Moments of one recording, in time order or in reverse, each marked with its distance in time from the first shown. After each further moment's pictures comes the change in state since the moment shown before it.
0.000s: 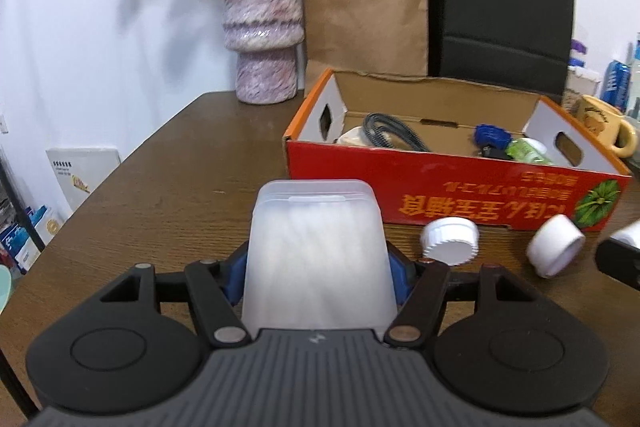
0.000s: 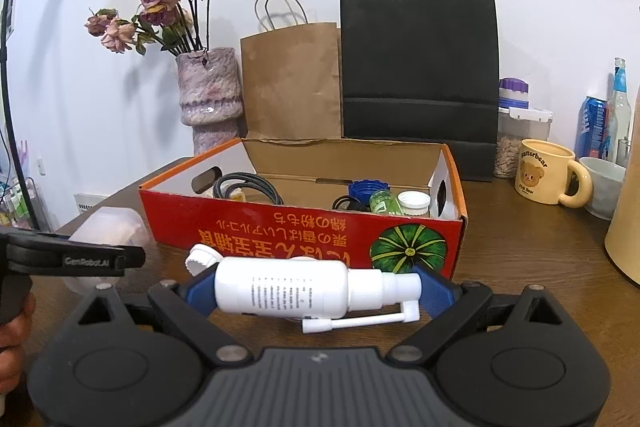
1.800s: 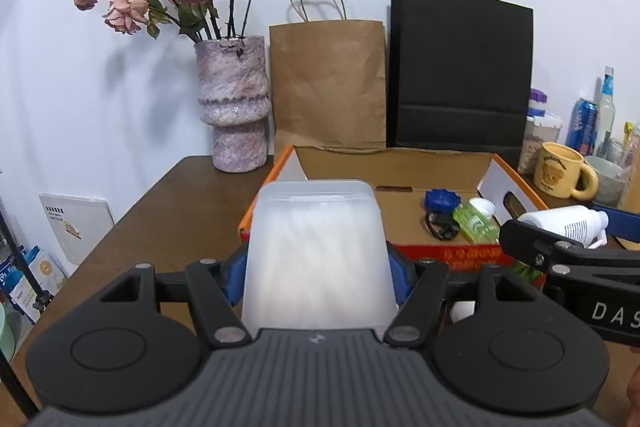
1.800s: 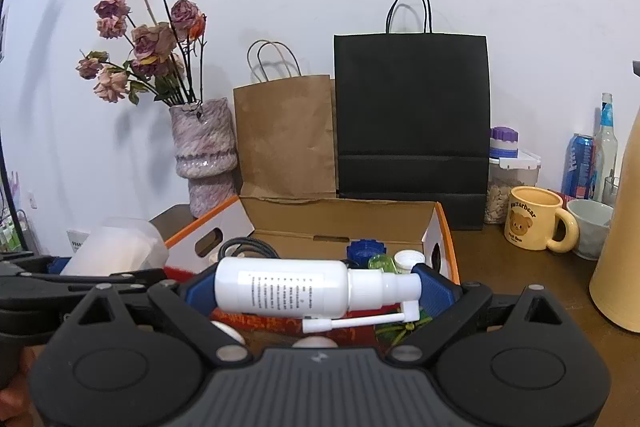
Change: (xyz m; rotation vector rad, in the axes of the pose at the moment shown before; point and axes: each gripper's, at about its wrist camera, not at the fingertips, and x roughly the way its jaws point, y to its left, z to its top) left arm -0.046 -0.036 0.040 0.018 -0.130 -0.030; right arm -0.010 0.015 0.052 0.020 -0.086 -0.042
